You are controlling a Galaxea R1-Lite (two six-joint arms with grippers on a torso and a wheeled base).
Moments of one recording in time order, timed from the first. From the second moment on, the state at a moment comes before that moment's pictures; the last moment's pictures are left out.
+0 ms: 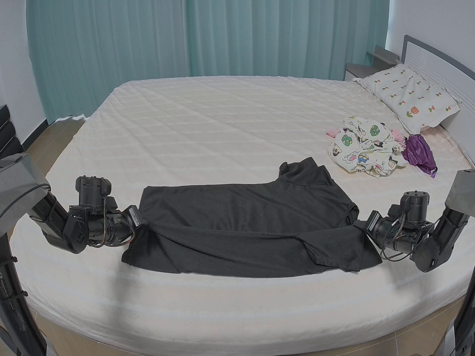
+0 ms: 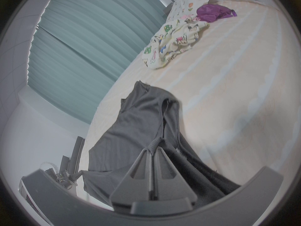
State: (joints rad) left arm -0.06 2.07 -0.81 -0.63 -0.25 -0.61; right arm 0.08 2.11 -0.54 -1.12 0.24 0.74
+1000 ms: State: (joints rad) left arm -0.06 2.18 -0.86 -0.65 -0.25 -0.72; right arm 0.08 2.20 -0.69 -1.15 0.24 0.74
